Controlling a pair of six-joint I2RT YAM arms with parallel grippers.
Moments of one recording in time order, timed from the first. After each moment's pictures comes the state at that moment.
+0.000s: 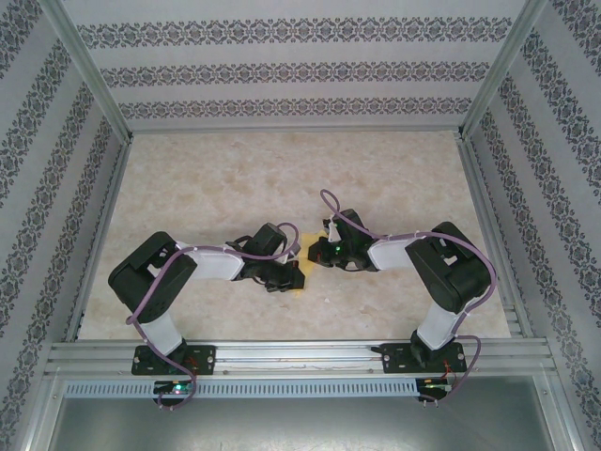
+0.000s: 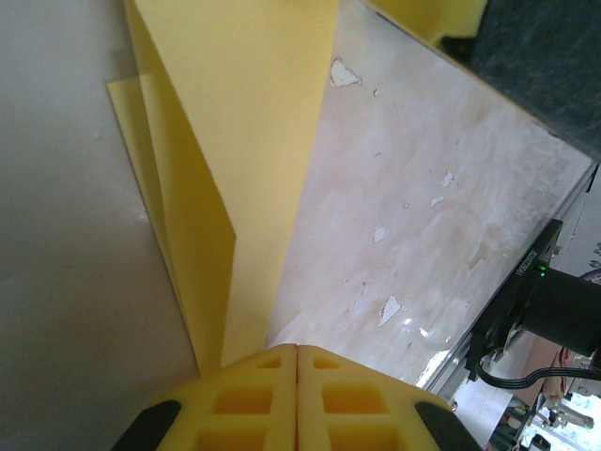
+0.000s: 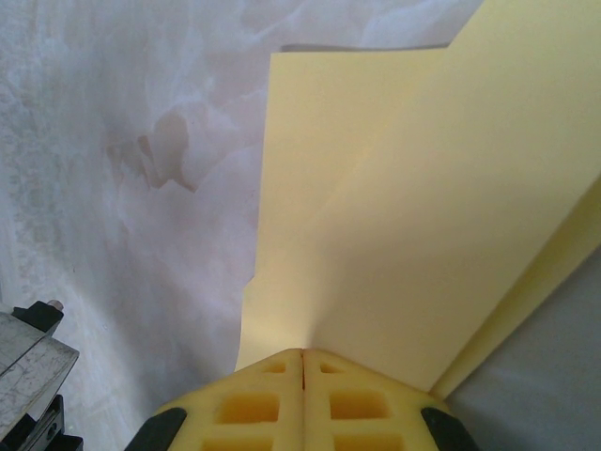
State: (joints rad) left arm -0.70 1.72 0.74 -0.03 0.63 -0.80; right arm 0.56 1.74 0.67 0.20 -0.48 0.80
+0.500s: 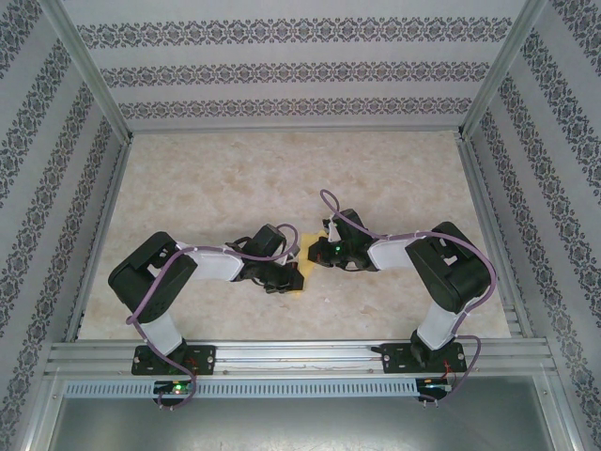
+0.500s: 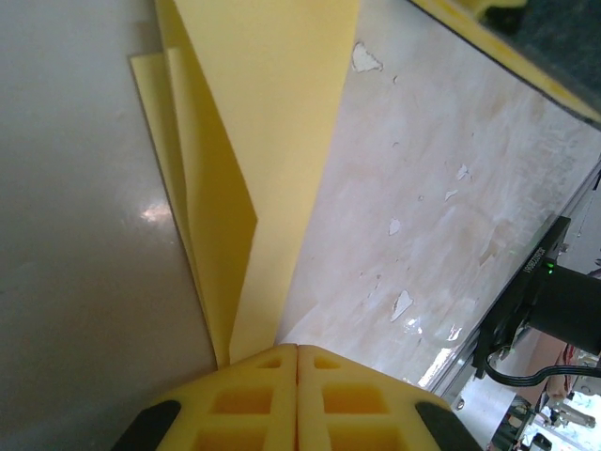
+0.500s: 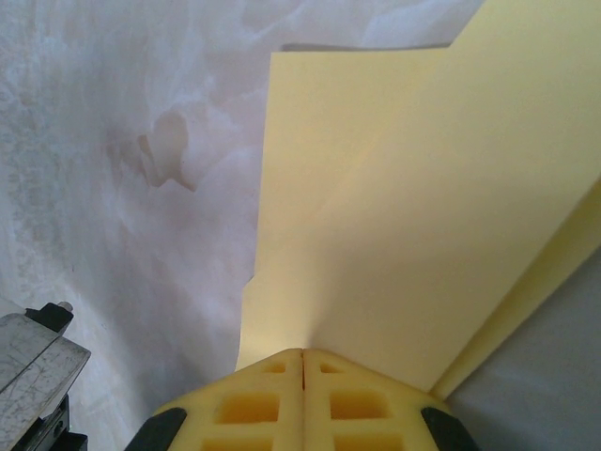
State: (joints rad) left arm -0.70 1.72 0.73 -0.03 0.63 -0.80; right arm 0.56 1.74 0.67 0.19 -0.48 0.79
